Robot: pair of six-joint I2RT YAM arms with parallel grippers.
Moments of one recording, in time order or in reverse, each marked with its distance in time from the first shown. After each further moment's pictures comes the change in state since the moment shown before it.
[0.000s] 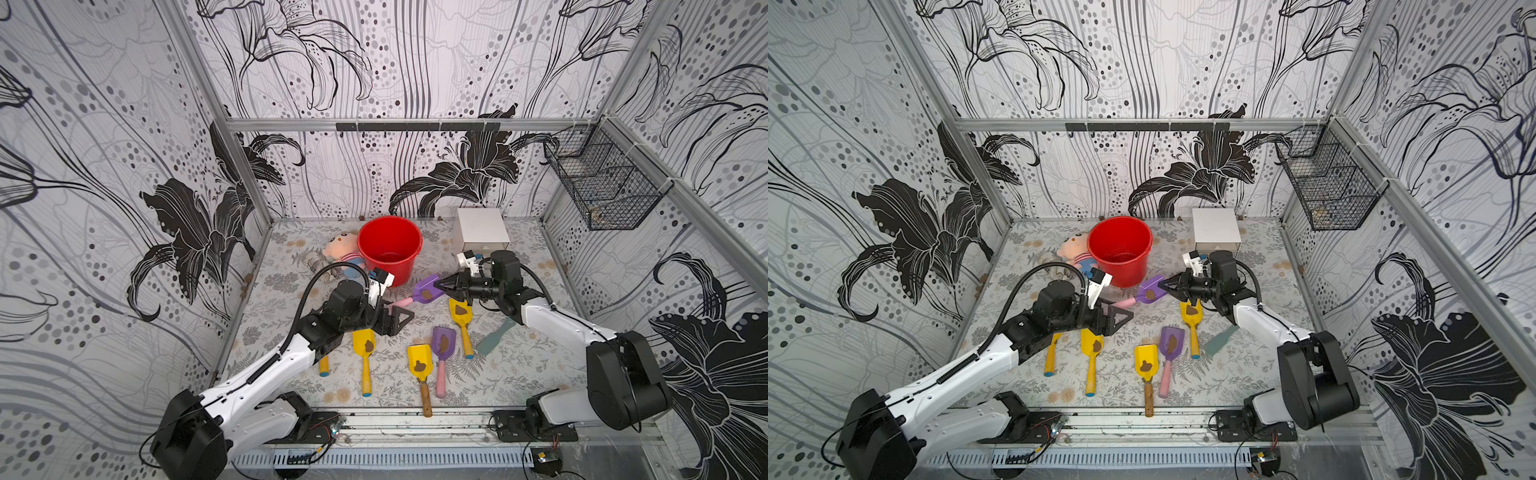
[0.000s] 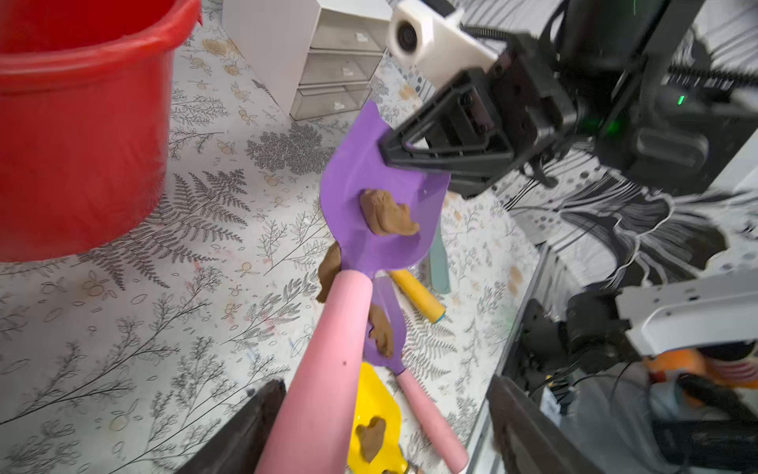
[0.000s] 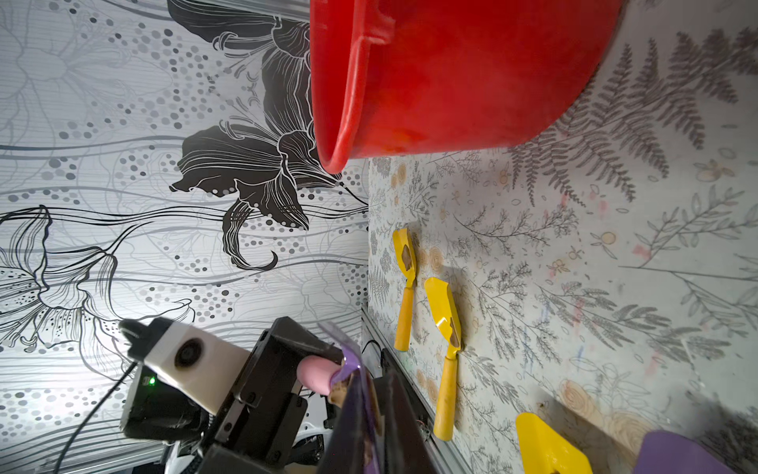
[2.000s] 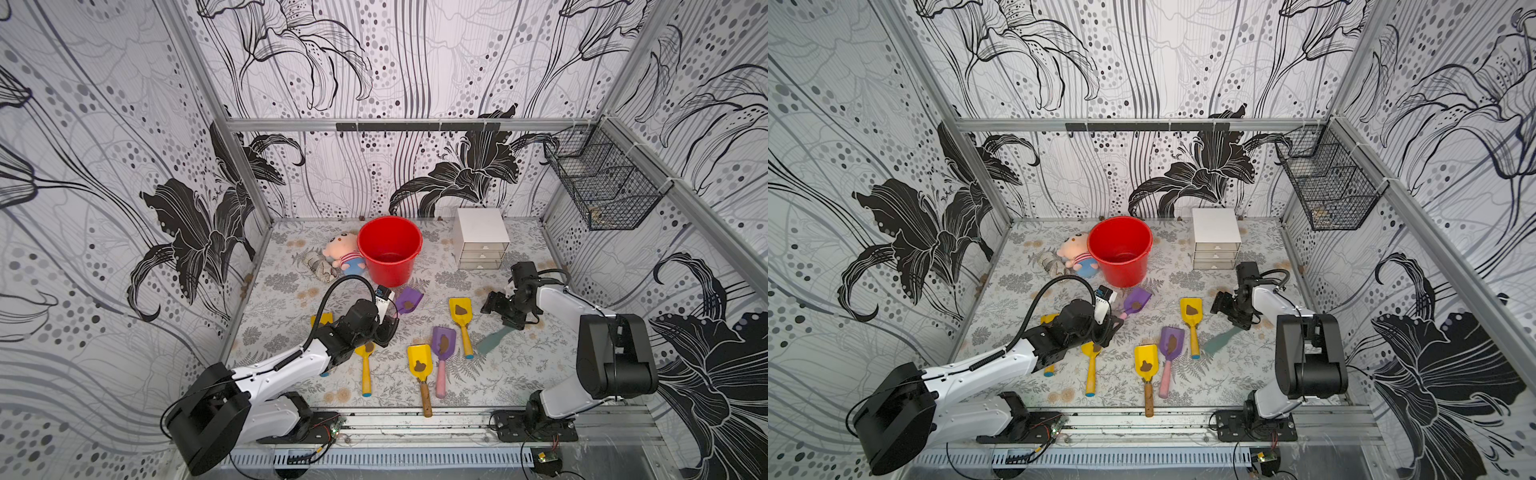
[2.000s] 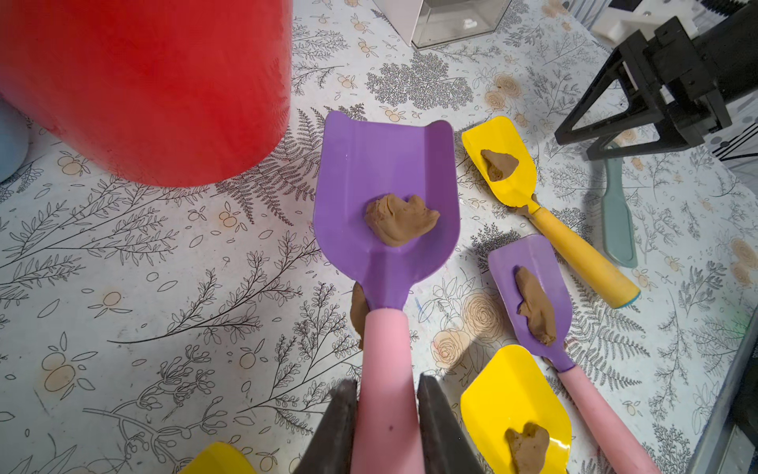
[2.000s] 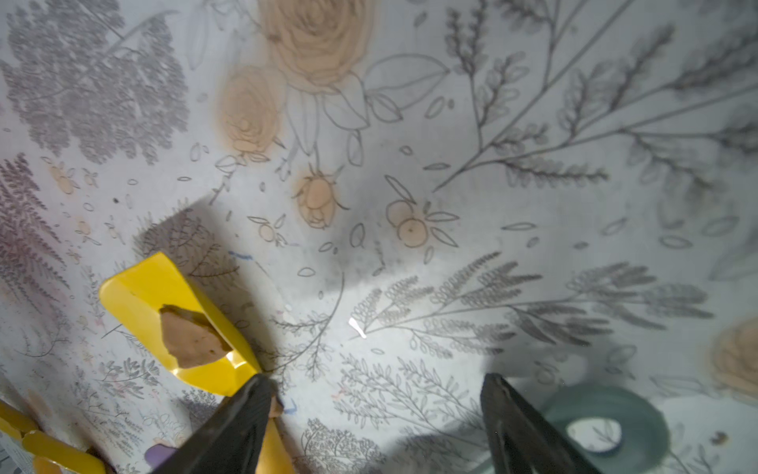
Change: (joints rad) left arm -0.081 0.130 -0.154 0.144 -0.345 0.013; right arm -0.304 0.125 0.068 -0.800 0.663 -0.603
